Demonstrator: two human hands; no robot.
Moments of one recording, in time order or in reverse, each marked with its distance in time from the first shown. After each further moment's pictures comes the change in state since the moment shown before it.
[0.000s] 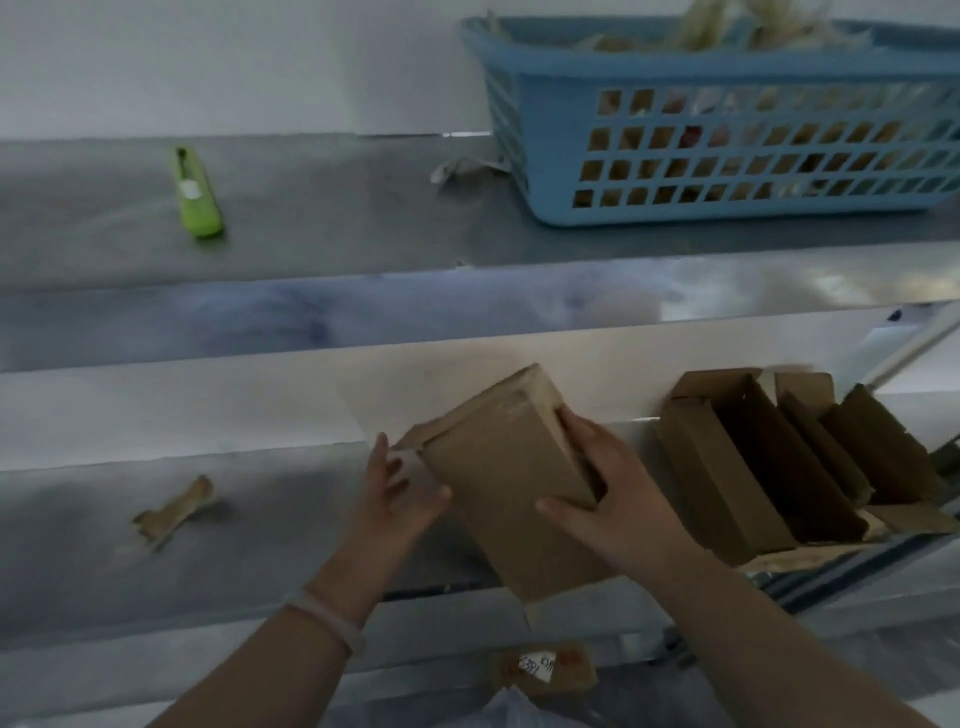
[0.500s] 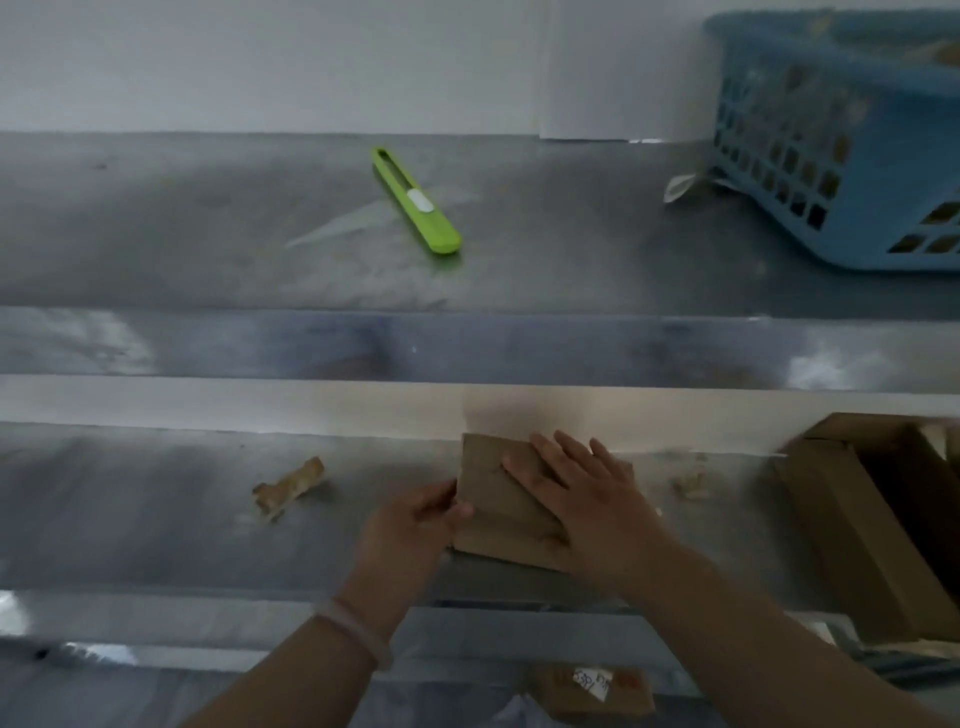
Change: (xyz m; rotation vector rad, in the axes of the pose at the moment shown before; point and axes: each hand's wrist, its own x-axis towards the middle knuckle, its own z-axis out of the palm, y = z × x) left_hand 0.008 -0.022 -0.094 0.230 0.059 0.022; right_hand 0.064 -0.055 0.099 -0.845 -0.236 -0.467
